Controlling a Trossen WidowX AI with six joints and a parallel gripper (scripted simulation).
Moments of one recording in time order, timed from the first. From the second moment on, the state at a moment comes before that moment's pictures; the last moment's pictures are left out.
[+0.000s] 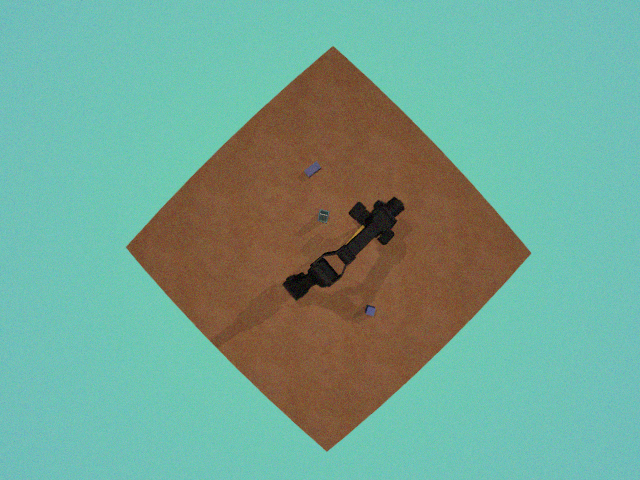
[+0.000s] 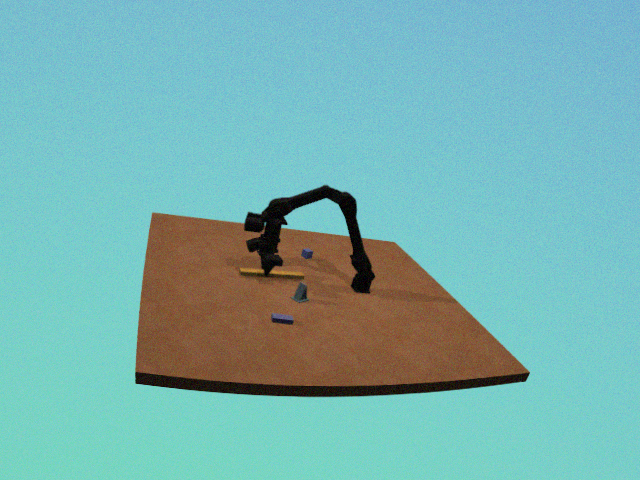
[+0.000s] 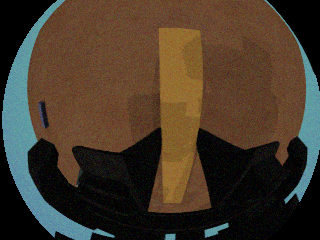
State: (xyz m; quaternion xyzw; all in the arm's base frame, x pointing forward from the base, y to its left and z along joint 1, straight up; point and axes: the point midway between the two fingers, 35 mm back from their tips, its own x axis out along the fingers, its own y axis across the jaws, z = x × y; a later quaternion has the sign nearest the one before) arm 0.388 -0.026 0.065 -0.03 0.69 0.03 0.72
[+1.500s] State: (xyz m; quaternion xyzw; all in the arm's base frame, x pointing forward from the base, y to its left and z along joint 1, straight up) arm 0.381 -0.011 0.166 -0.04 0.69 0.04 0.72
